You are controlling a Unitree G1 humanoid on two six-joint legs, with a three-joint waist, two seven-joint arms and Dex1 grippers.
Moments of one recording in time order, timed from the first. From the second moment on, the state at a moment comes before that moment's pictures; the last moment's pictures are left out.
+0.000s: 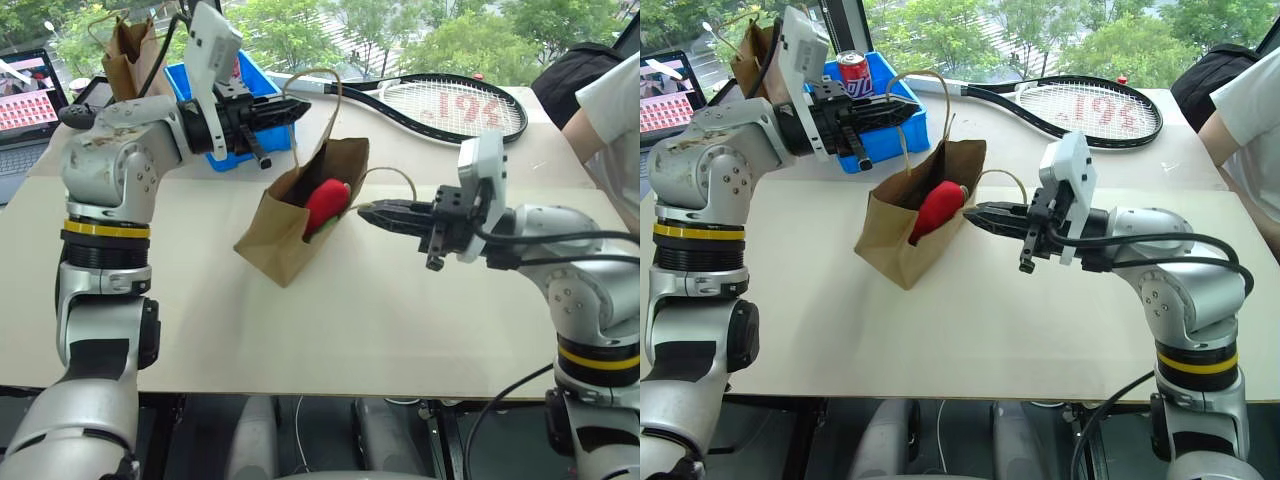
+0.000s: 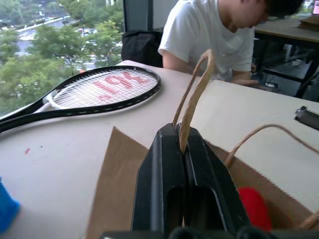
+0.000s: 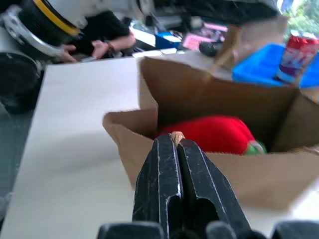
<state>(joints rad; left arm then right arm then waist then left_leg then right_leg) -1.10 0.57 0.02 0.24 -0.50 0.70 -0.90 -0.66 -0.61 -0.07 -0.43 0.70 0.80 0.84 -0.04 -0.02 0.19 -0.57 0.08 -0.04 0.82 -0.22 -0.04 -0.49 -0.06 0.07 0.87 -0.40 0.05</state>
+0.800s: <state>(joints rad) -0.98 0.68 0.13 0.02 -0.73 1.01 -0.96 -0.71 -0.80 -0.15 -0.40 0.92 0.96 0.88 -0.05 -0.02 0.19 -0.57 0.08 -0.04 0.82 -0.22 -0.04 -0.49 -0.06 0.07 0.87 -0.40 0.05</state>
